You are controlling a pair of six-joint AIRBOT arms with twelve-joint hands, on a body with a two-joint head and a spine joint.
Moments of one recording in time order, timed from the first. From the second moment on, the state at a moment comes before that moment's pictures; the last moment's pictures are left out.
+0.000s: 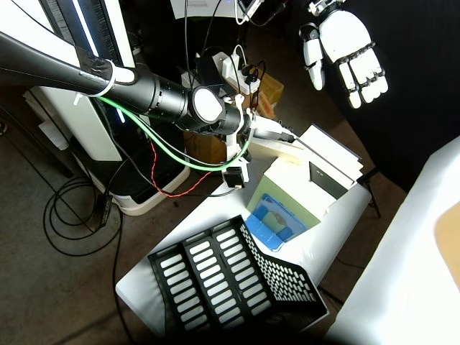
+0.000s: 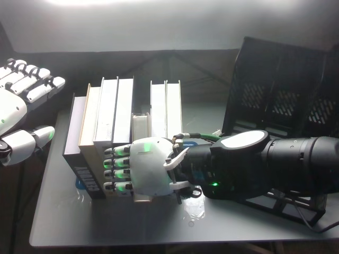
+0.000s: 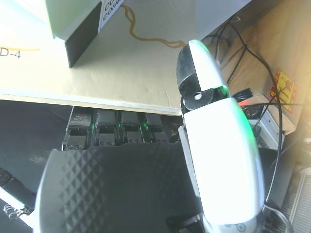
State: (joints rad) left arm 0.96 -0.86 1.08 -0.42 -0.87 1.33; right arm -0.45 -1.77 1.55 -1.28 0.07 -0.69
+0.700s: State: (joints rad) left arm 0.82 -0.93 1.14 -0.28 -0.77 1.33; right arm -0.46 -1.76 1.56 -1.25 0.11 -0.70
